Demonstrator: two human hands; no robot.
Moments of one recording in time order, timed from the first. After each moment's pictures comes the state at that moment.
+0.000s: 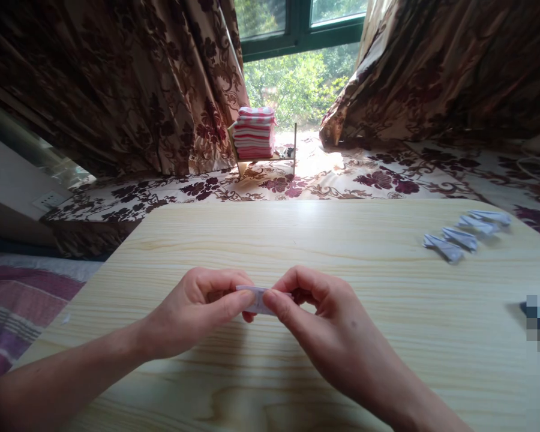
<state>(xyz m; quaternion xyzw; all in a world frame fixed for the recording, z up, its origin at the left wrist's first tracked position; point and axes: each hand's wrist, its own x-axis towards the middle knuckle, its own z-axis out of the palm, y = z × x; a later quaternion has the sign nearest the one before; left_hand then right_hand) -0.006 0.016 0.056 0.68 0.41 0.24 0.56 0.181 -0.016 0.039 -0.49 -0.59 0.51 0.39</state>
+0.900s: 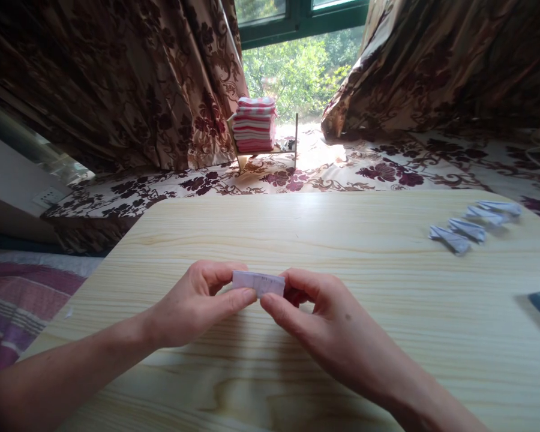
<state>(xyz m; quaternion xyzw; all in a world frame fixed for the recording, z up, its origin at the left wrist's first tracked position) -0.008 0.017 0.050 0.67 0.43 0.22 0.56 0.180 -0.016 0.035 -0.51 -0.63 0.50 0.30</state>
